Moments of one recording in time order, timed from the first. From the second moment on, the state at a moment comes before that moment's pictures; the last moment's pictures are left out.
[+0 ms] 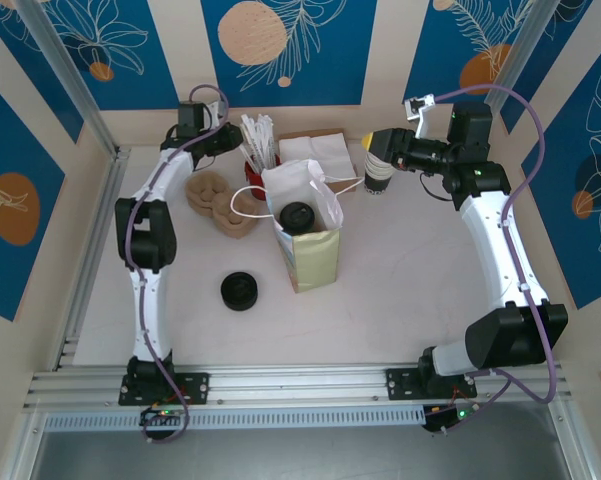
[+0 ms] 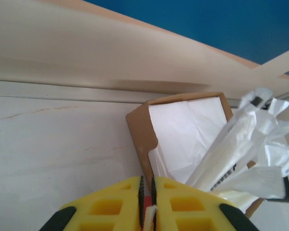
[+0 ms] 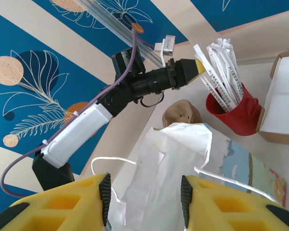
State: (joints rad) left arm -0.12 2.32 2.09 -0.34 0.49 -0.41; right arm 0.05 1.42 1.52 -0.47 -0.94 0.53
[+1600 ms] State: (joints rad) left arm -0.74 1.48 2.07 -0.76 0.07 -0.21; right arm 0.00 1.31 1.41 -0.42 -0.88 0.61
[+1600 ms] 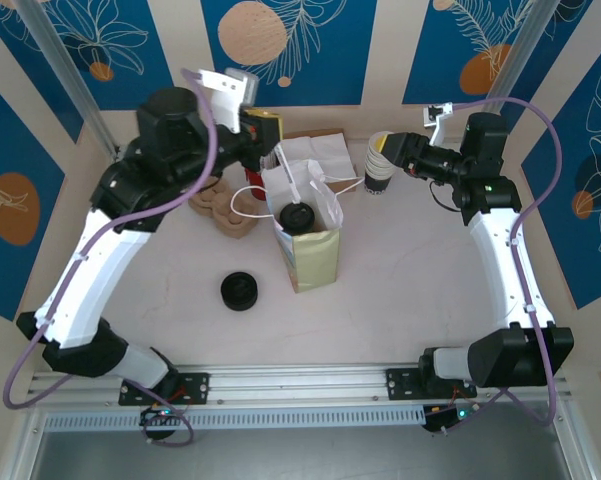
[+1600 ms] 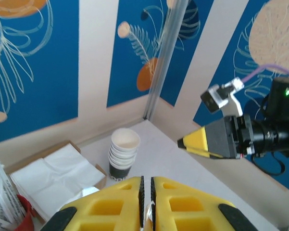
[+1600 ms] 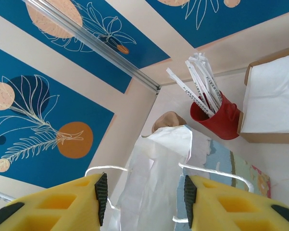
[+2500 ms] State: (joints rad) left arm -0.78 1.46 1.55 -0.59 0.00 -0.28; right arm -0.01 1.31 1.39 -0.43 -0.87 0.65
